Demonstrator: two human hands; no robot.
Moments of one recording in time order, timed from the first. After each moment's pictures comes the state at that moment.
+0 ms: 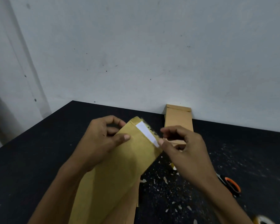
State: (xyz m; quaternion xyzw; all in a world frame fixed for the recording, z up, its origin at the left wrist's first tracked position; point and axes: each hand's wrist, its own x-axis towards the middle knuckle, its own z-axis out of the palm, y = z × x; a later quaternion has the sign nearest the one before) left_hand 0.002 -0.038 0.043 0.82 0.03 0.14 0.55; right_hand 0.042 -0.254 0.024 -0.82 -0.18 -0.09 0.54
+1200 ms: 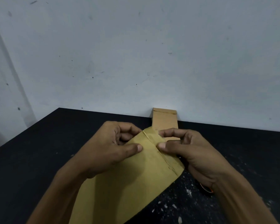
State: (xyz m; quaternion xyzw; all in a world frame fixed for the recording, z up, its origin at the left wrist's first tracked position) left_hand -0.011 -0.082 0.078 0.81 -0.11 -0.01 0.57; right_hand 0.032 -0.295 0.068 -0.66 -0.12 0.19 0.72
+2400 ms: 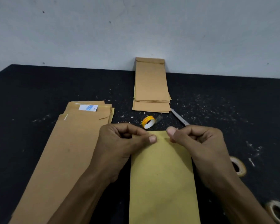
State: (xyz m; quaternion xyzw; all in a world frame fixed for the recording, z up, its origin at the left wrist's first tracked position) left_hand 0.001 -0.154 -0.038 0.70 0.05 0.02 0.71; right_hand 0.004 -0.334 -0.028 -0.74 -0.02 -0.02 0.67
